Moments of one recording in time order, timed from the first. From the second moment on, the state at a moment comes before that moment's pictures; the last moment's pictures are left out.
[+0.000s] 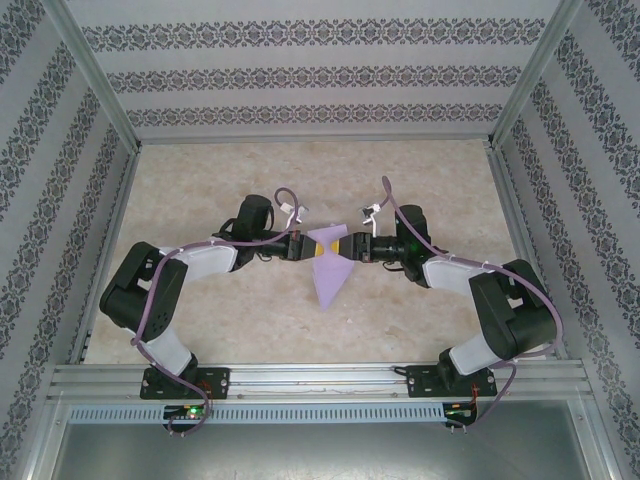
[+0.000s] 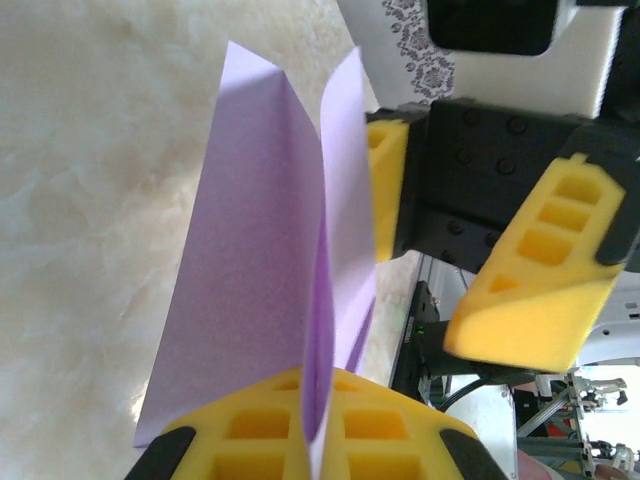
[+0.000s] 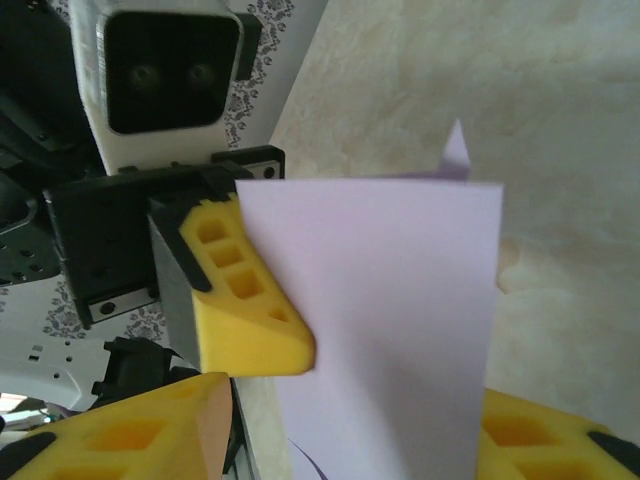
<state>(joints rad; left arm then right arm) -0.43 1.68 0.84 0.21 0.94 -0.55 0.35 1.52 0.60 0.46 -0.95 0.68</state>
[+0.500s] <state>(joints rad) -0.43 1.68 0.84 0.12 0.92 -0.50 0.35 1.58 0.69 0.40 -0.93 0.67</state>
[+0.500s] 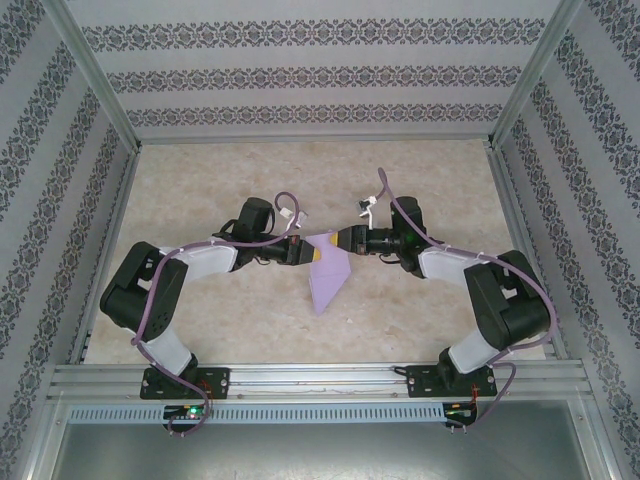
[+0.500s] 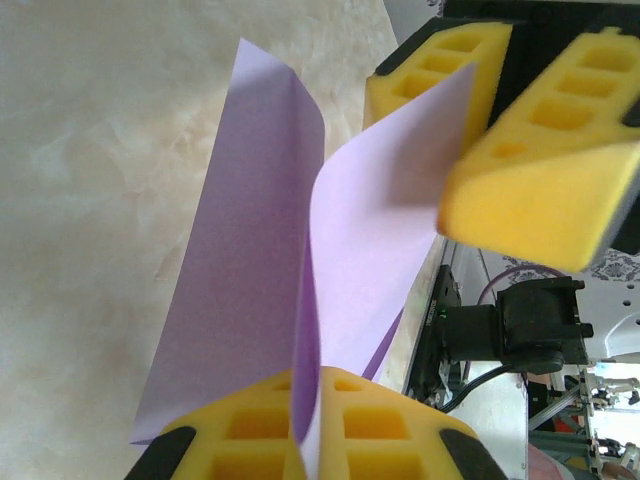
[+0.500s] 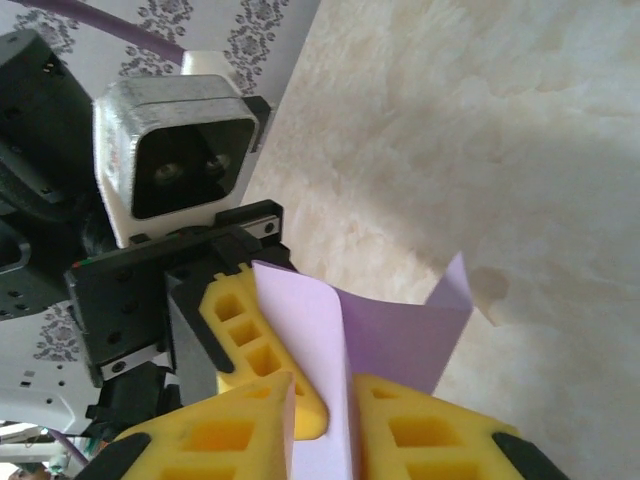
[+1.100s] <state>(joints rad) -0.43 1.56 0.83 -0.14 0.59 -0.37 0.35 1.70 0.72 0.22 -0.78 0.63</state>
